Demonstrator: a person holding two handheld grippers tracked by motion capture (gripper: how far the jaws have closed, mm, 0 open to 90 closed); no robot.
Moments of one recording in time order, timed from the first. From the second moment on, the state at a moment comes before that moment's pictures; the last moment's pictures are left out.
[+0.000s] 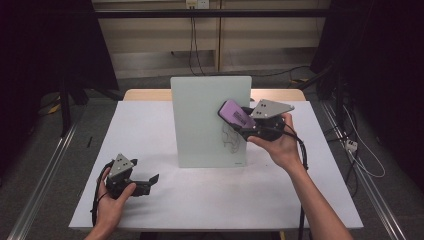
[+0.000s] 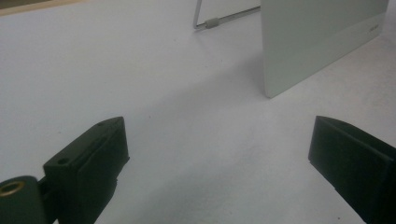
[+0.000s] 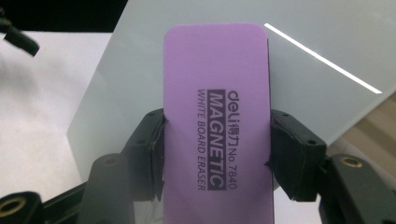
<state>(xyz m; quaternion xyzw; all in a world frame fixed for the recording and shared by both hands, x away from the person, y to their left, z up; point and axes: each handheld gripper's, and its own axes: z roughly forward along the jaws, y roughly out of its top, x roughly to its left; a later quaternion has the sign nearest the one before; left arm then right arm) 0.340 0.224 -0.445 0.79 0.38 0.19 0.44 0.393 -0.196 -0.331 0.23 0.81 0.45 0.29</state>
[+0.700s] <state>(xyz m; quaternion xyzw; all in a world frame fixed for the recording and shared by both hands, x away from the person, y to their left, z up) 0.341 0.224 -0.446 0.80 0.38 0.19 0.44 0.393 -0.193 -0.337 0.23 0.82 0.46 0.27</state>
